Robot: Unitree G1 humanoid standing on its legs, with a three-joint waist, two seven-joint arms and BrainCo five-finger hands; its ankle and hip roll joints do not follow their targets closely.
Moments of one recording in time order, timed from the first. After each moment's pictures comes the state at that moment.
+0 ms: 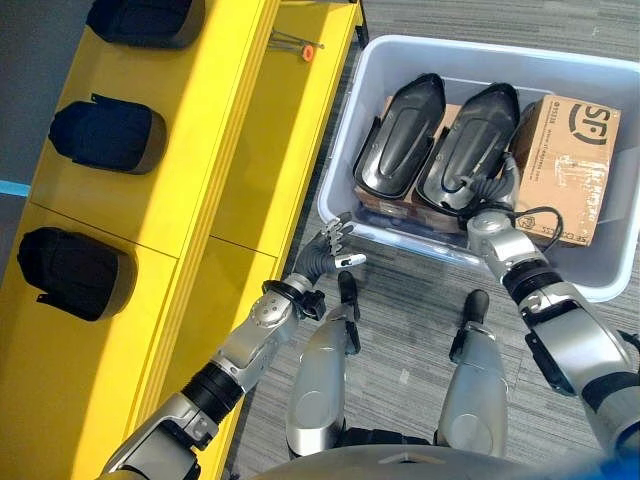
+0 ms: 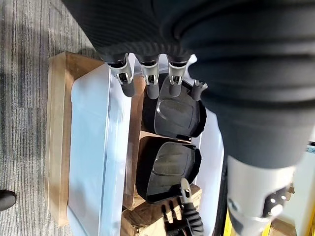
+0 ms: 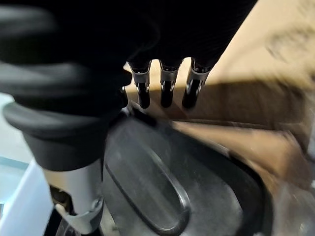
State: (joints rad) left arm -0.25 0.44 -0.56 0.13 -0.64 -0.12 0.05; right arm -0.83 -0.39 0.40 0.86 0.38 0.18 -0.68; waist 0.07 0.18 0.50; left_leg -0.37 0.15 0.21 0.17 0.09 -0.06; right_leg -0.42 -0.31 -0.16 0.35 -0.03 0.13
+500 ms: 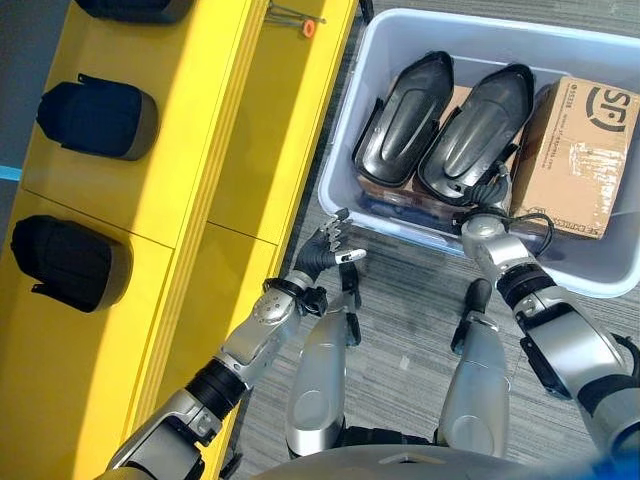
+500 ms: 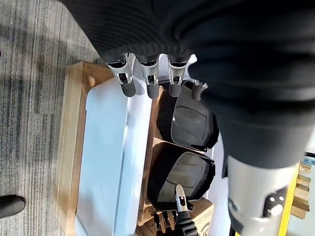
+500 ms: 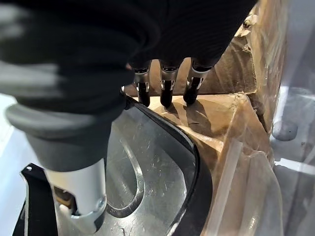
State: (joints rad) left arm -0.26 0.42 -0.56 0.15 -0.64 -0.12 0.09; right arm -0.83 -0.37 0.40 0.89 0.41 0.12 -0.74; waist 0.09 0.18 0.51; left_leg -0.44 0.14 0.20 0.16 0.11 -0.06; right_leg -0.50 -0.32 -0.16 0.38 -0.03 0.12
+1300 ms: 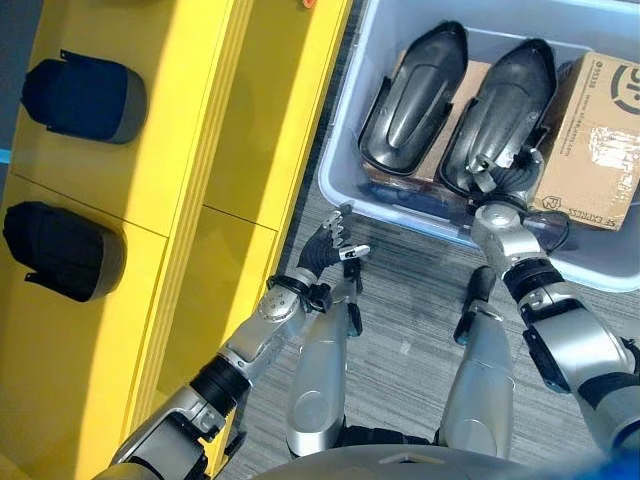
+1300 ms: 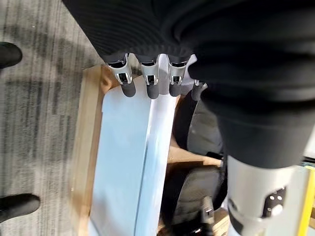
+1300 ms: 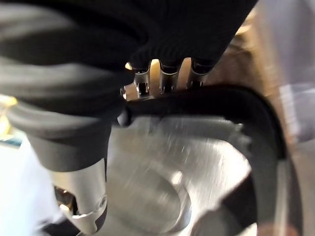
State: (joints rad) left arm -0.27 0.39 -0.58 0.14 -0.64 -0.11 0.14; right arm -0.81 -0.37 0.34 0.74 0.34 -0.03 -0.85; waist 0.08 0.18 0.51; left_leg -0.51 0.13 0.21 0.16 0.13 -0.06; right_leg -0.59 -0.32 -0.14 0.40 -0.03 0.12
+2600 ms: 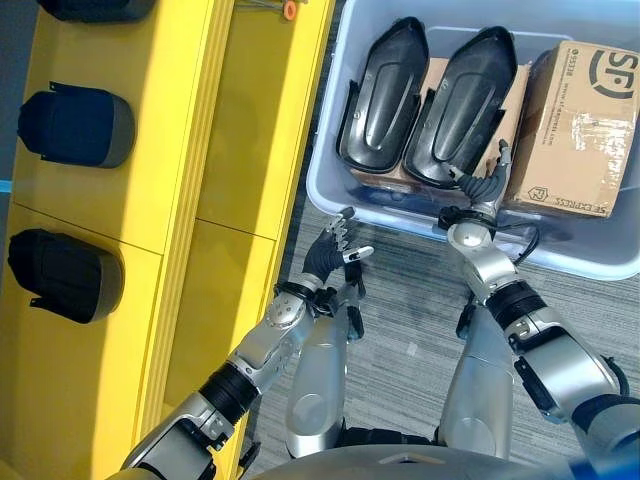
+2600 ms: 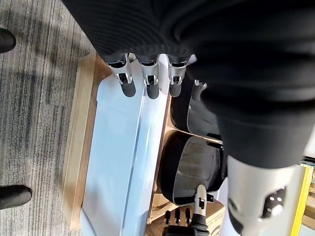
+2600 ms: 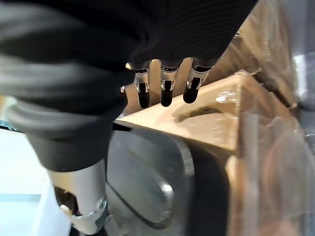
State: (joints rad) left arm -0.26 0.36 -0.59 0.15 -0.66 -0.16 0.16; right arm -0.71 -0.32 0.37 0.67 0.35 -0.07 -0.84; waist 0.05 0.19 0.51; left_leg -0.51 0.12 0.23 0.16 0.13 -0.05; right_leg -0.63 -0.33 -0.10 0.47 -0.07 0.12
